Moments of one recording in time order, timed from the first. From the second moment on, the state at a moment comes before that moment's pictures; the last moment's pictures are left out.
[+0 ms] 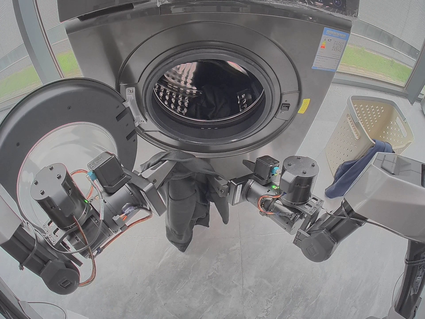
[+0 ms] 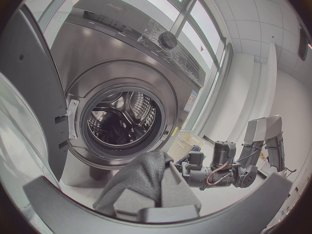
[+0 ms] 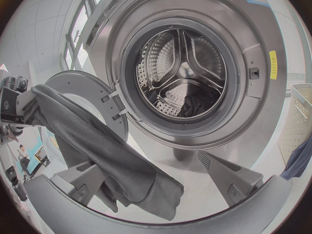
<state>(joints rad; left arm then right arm) -0.57 1.75 -0.41 -1.55 -0.10 -0.15 0.68 2.19 -0.94 -1.27 -0.08 0.12</state>
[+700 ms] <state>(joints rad) -0.57 1.74 -0.42 -1.55 -0.10 -0.15 0.74 2.32 -1.04 -1.32 -0.07 0.10</state>
